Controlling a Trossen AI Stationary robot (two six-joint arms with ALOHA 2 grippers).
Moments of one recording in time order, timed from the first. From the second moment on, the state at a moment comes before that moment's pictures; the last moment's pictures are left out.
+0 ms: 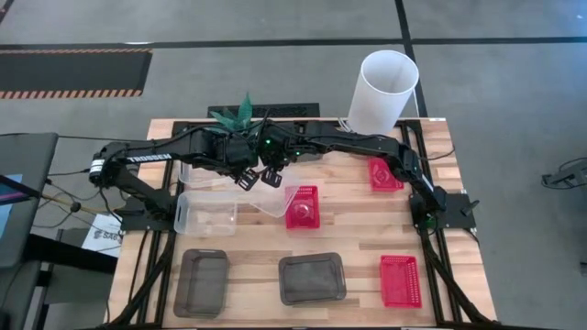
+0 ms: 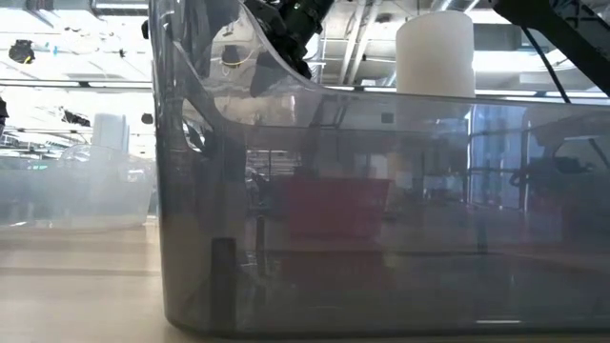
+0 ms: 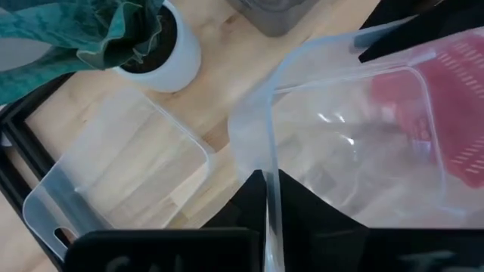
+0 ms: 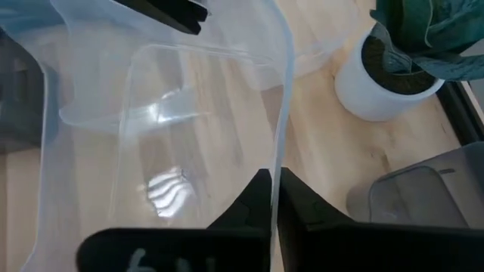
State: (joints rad) left arm 0.10 1.46 1.50 -1.37 -0.33 -0.73; right arm -0.16 2.21 2.31 -0.99 -0.01 0.10
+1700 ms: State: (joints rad) left arm -0.08 0.92 1.23 -1.57 -0.26 -1.45; right arm -0.22 1.96 2.26 -1.19 -0.31 -0.12
